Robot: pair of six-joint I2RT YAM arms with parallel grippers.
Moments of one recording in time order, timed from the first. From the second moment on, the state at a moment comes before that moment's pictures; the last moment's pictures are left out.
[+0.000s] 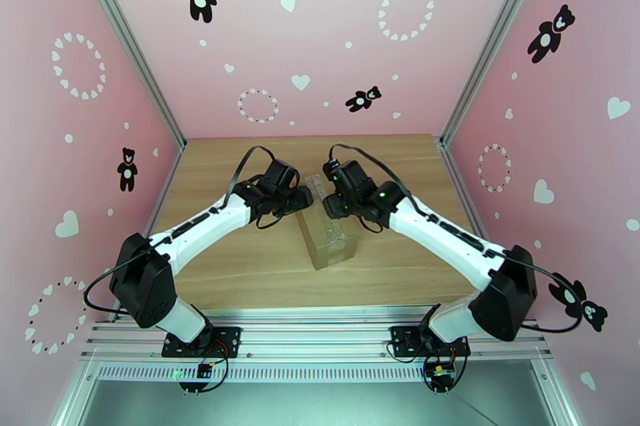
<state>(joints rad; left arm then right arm) -0.64 1.59 1.26 -0.58 0.03 -0.88 0.76 1.51 1.32 -0.74 0.20 0.17</state>
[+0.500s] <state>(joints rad) -0.64 1.59 1.25 -0.57 0.03 -0.89 0.82 1.55 1.33 -0.76 0.32 0.17</state>
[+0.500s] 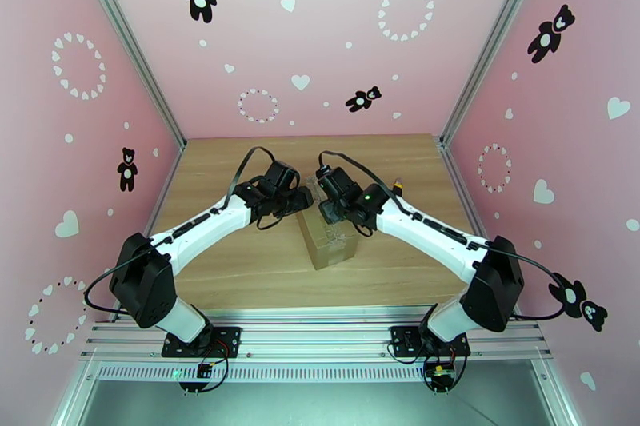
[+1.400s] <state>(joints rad) -0.64 1.59 1.24 -0.56 0.01 -0.91 0.87 1.60 1.33 -0.76 0.53 0.23</state>
